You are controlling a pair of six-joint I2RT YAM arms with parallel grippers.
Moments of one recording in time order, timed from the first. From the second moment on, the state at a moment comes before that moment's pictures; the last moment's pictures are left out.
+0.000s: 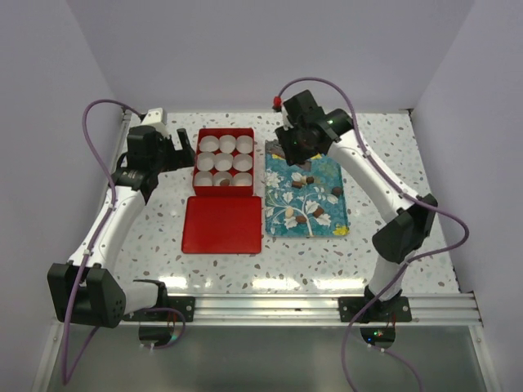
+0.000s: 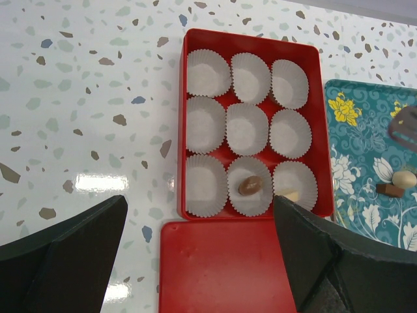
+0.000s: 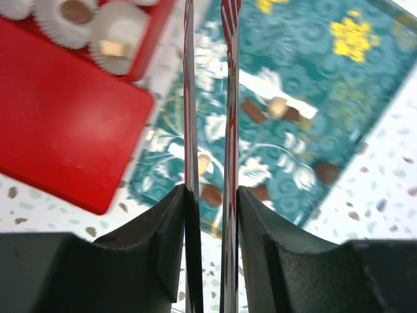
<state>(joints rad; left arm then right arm) -0.10 1.25 1.06 -0.32 0.01 -0.26 0.64 1.85 1.99 -1.09 0.11 0.11</state>
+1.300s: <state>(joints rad) -0.10 1.29 1.05 -0.29 0.03 -0.26 0.51 1.37 1.36 -1.23 0.14 0.20</state>
